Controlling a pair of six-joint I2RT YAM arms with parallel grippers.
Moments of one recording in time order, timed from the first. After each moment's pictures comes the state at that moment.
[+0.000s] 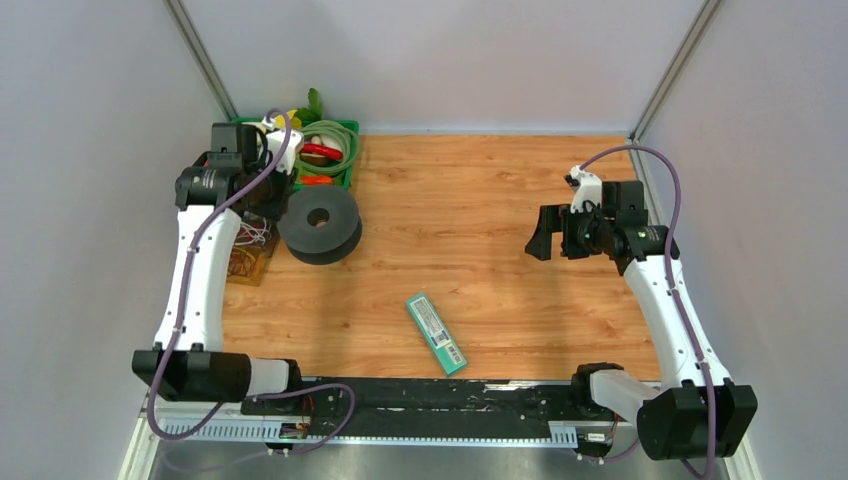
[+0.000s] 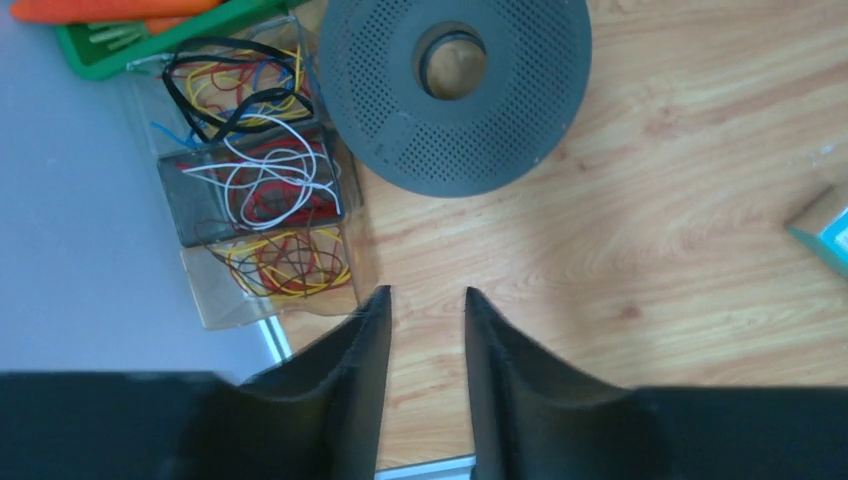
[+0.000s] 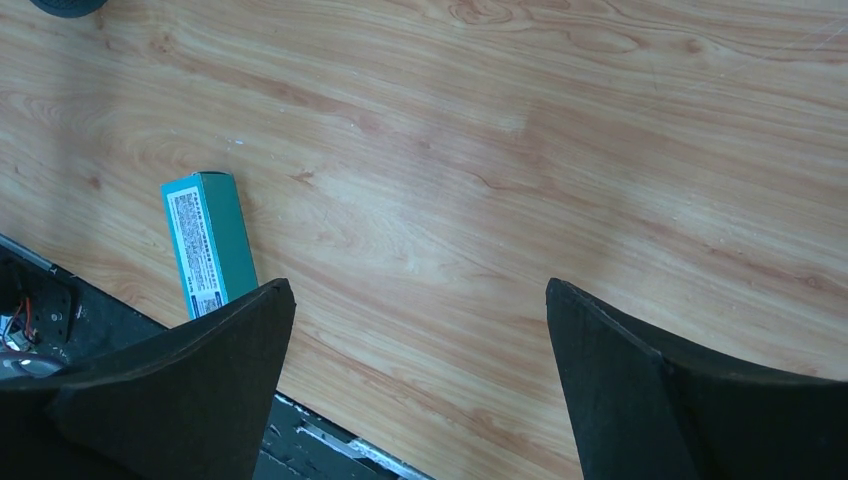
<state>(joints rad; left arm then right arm) -0.01 1.28 1.57 -1.17 0.09 0.34 0.05 1.10 1.06 -0.80 -0.43 0.02</state>
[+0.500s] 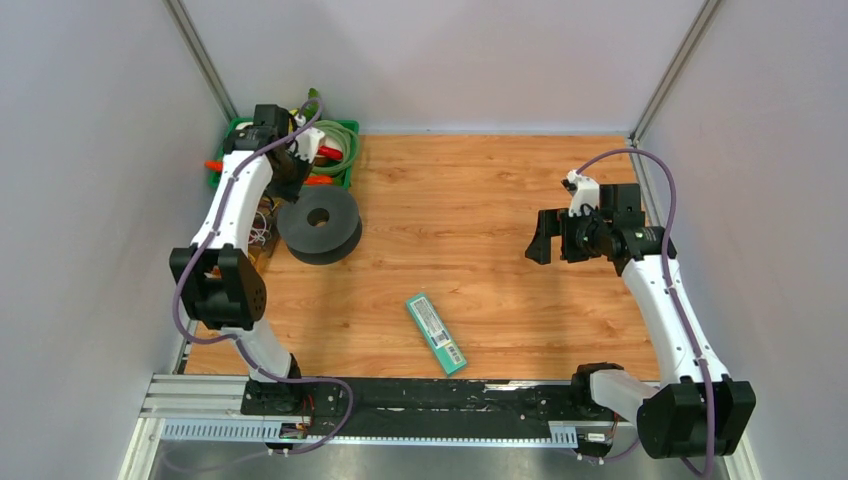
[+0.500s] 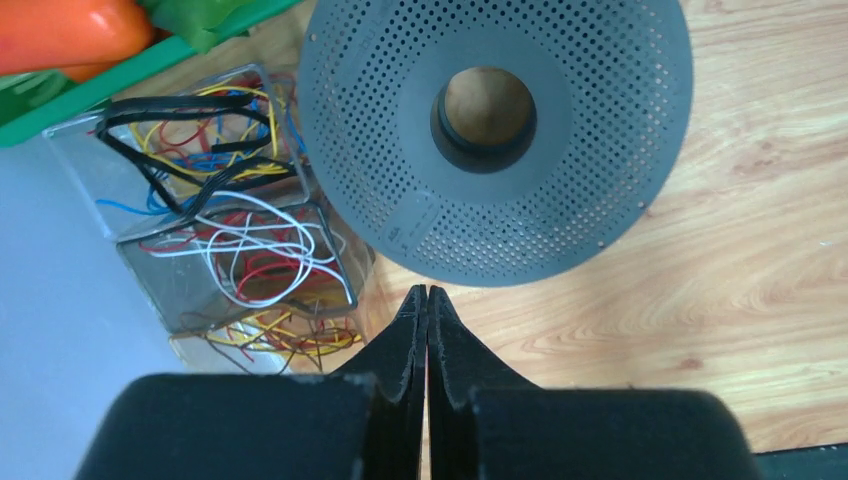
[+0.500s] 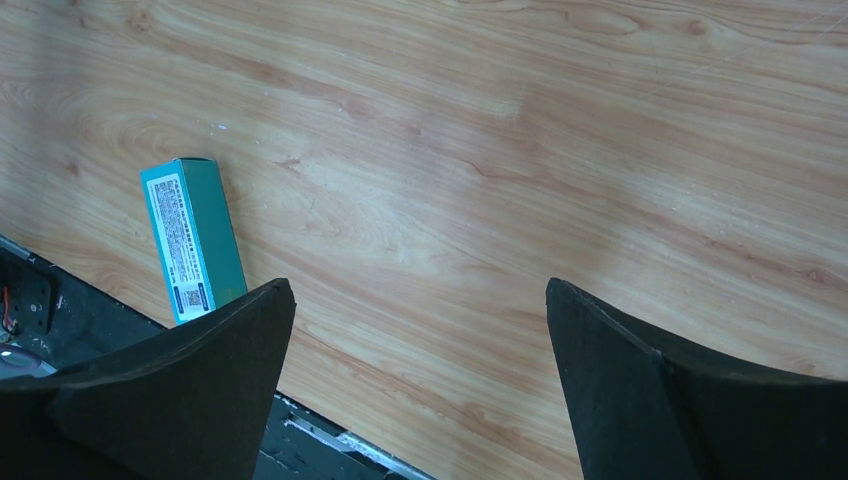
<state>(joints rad) -0.01 1.70 1.71 -1.10 0.04 0.41 0.05 1.11 1.03 -0.80 -0.43 -0.01</state>
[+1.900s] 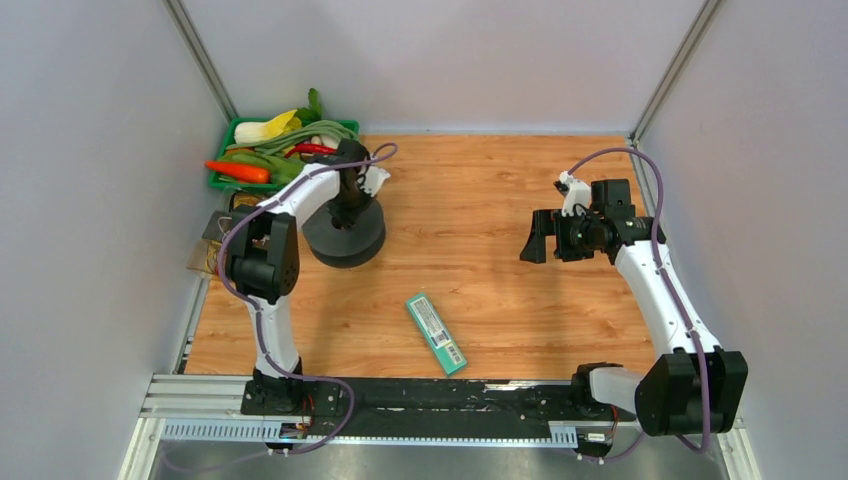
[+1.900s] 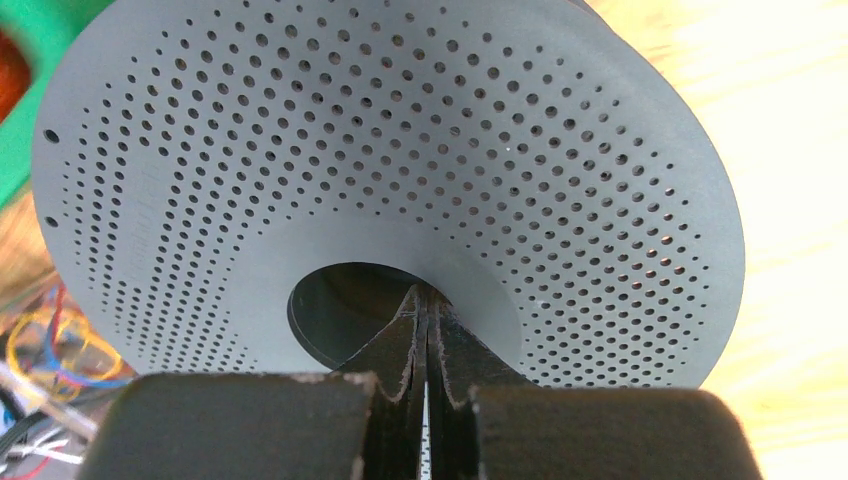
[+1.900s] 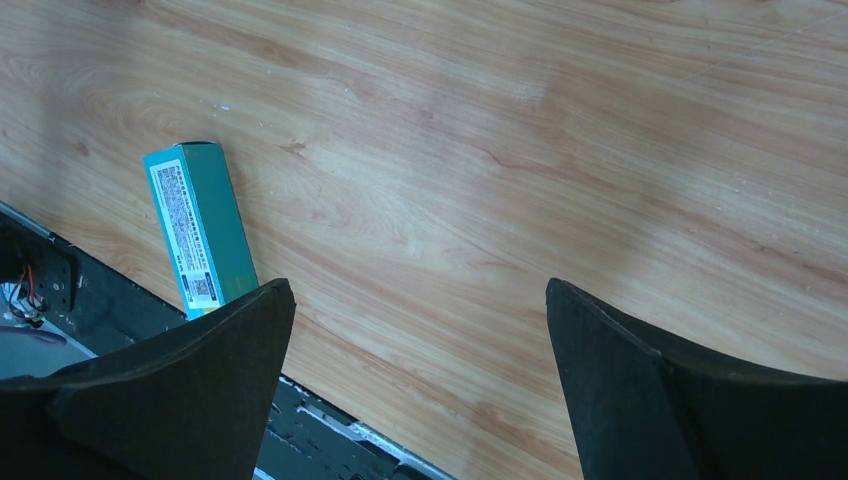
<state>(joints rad) -0.25 1.98 1.57 -0.86 -0.02 0.40 0.05 1.21 1.04 -0.80 -0.47 -0.01</state>
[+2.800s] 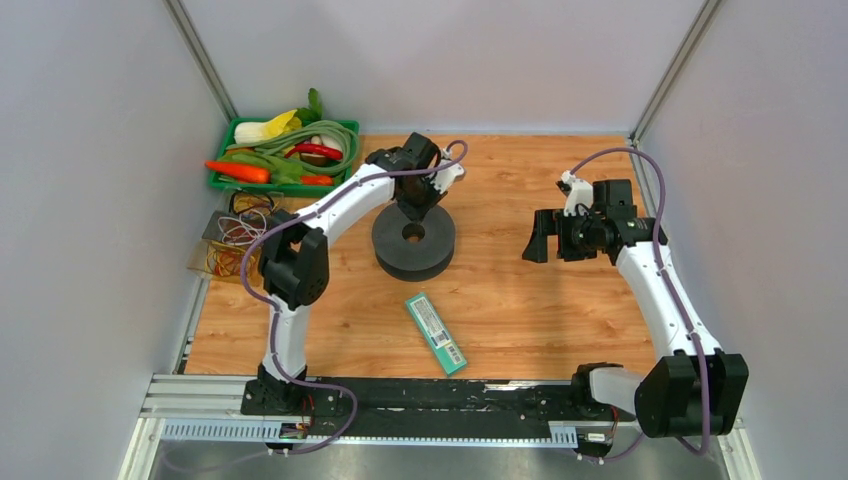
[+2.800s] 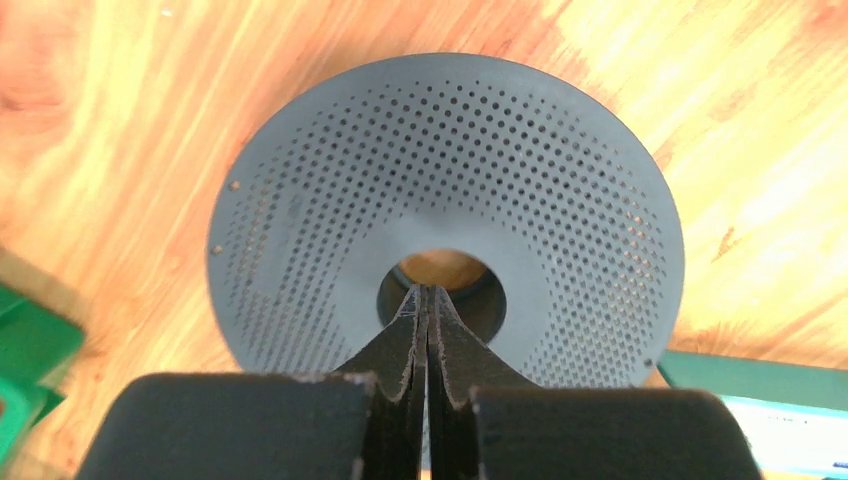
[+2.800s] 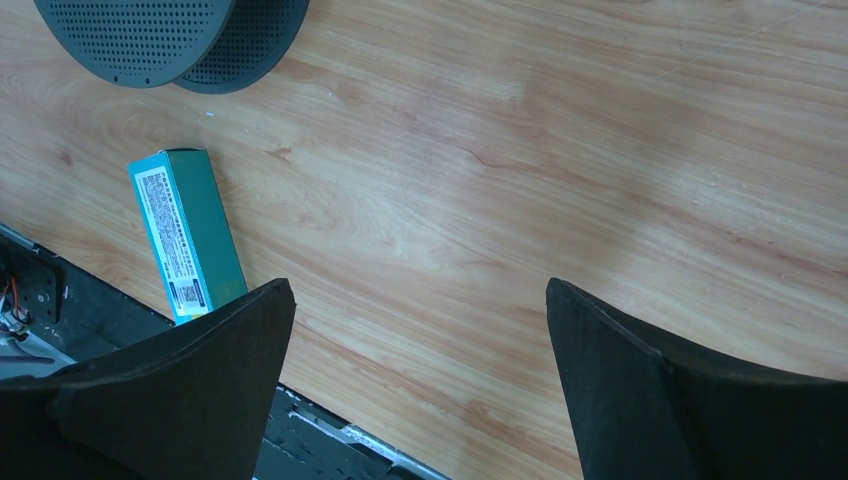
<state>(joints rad) -0.60 2.07 1.82 -0.85 0.13 0.31 0.04 1.20 1.04 -0.80 -0.45 -0.01</state>
